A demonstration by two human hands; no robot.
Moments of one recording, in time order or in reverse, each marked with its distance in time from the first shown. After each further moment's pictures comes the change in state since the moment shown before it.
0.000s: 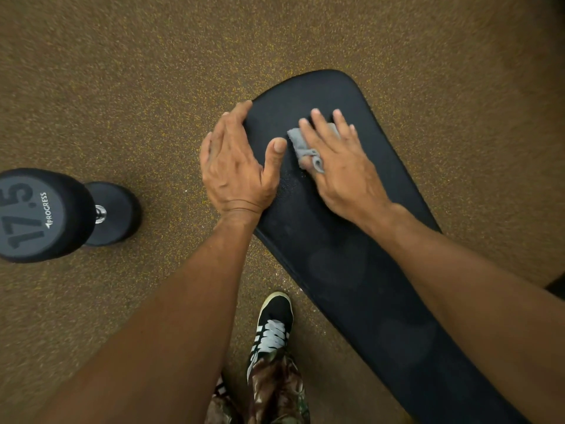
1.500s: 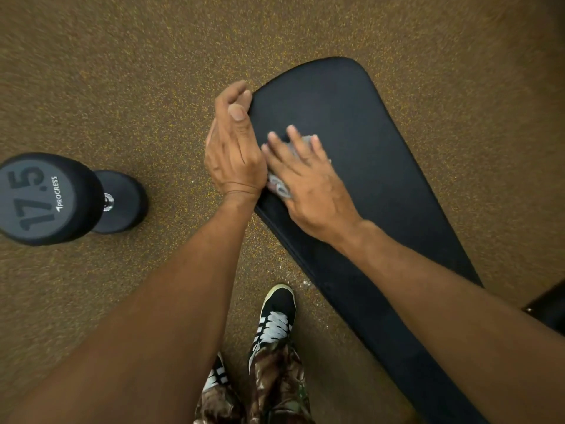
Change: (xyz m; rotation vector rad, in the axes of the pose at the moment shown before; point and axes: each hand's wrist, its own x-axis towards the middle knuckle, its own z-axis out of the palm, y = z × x) left_hand 0.005 -0.007 -0.004 -0.376 0.092 -0.178; right_hand -0.018 -0.049 0.034 -0.064 0.090 -0.274
